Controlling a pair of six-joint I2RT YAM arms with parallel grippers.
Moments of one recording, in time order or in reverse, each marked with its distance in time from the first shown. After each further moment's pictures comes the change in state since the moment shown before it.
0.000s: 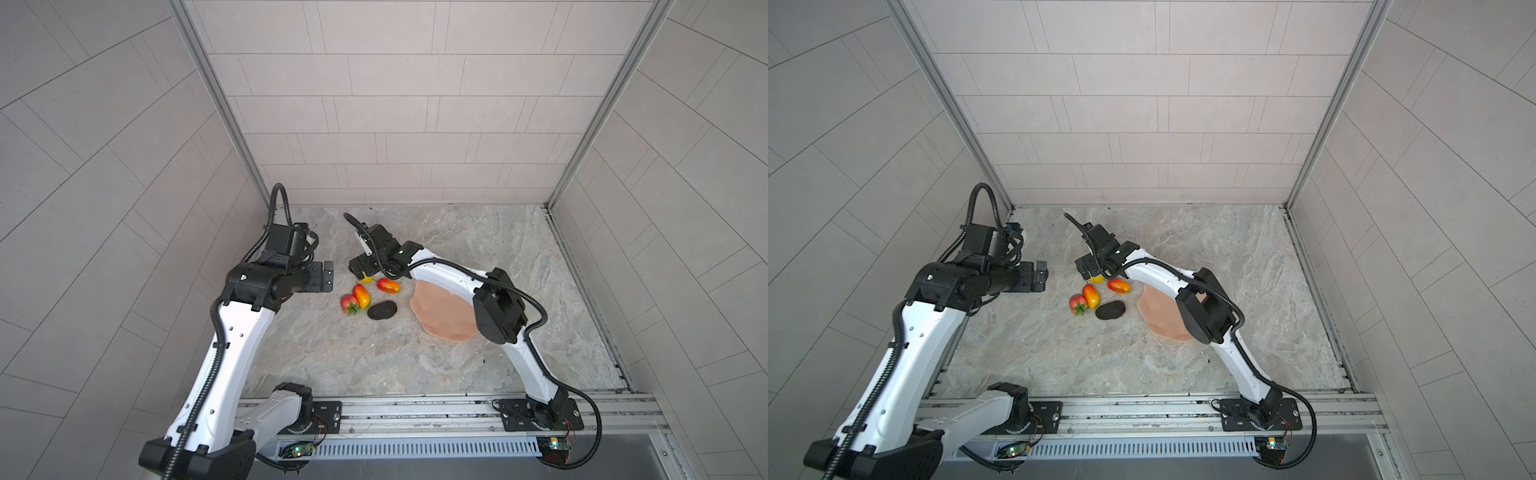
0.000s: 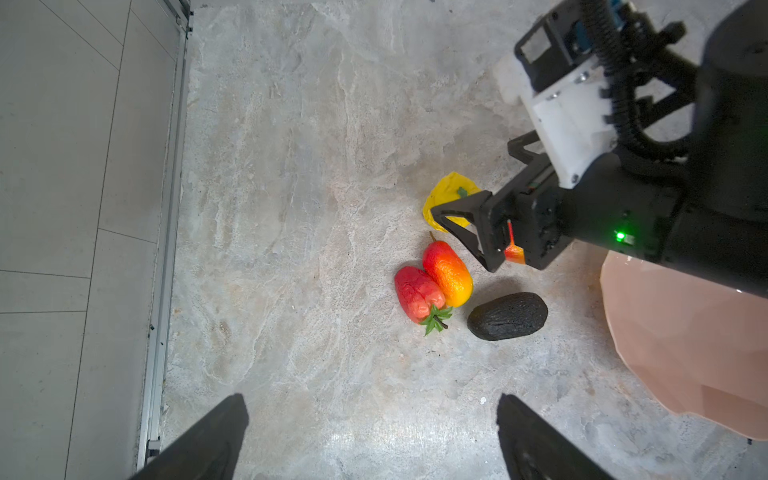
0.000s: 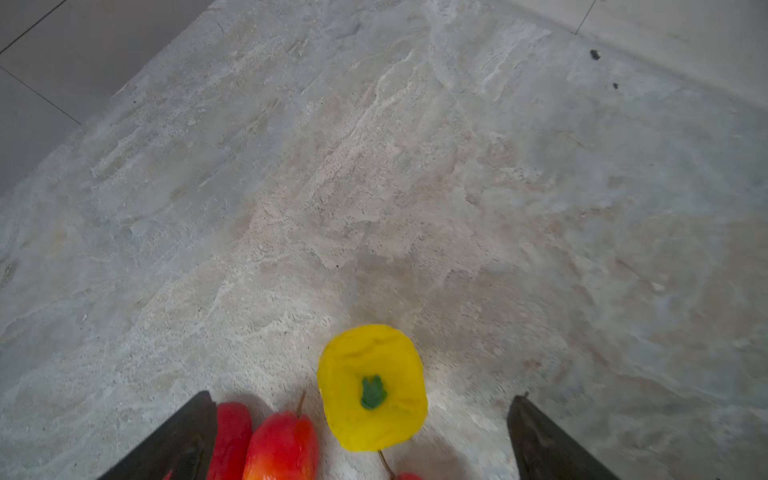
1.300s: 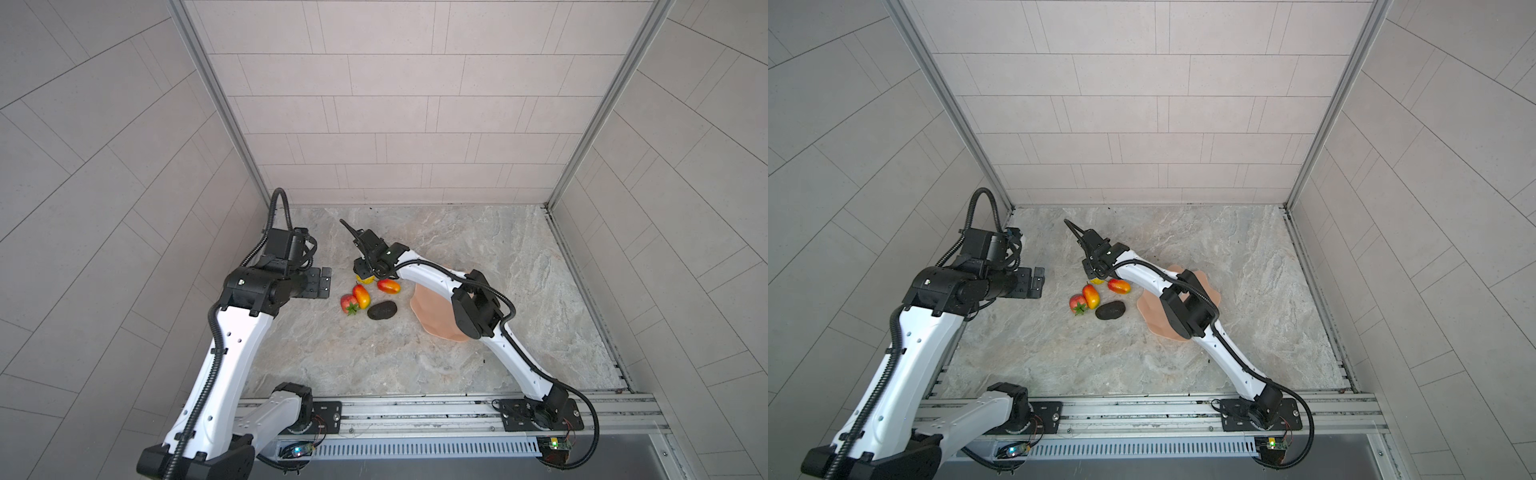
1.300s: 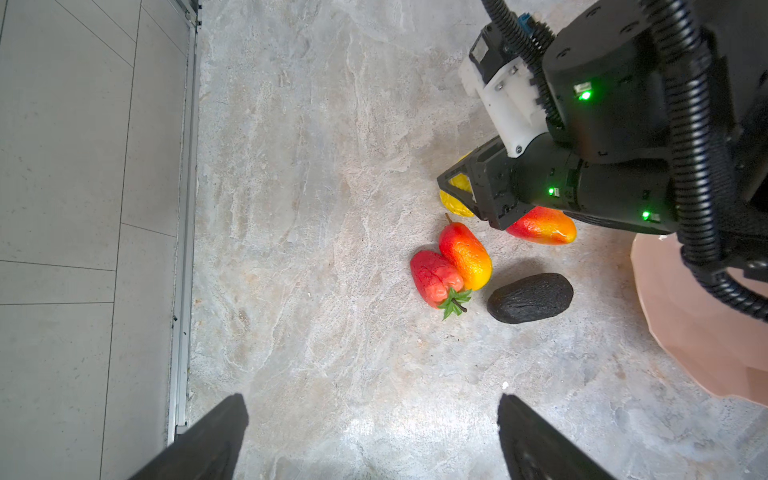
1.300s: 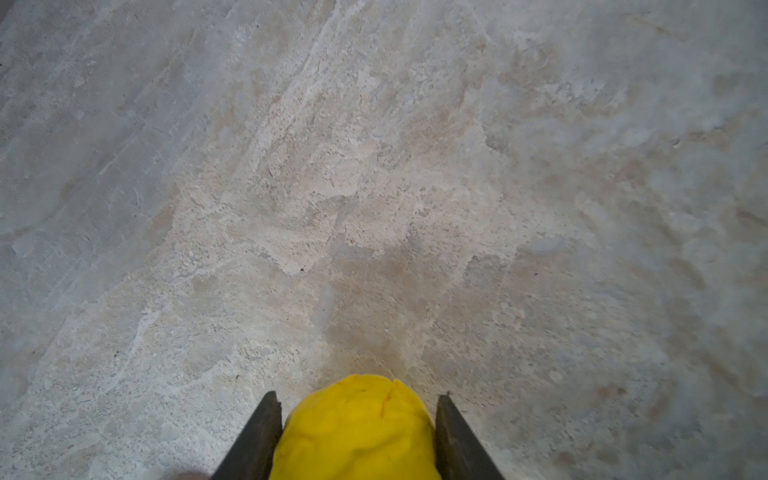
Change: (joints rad) left arm 0.000 -0.026 -0.016 -0.030 -0.031 0.048; right arm -0.002 0.220 0.243 -0.135 0.011 0.099
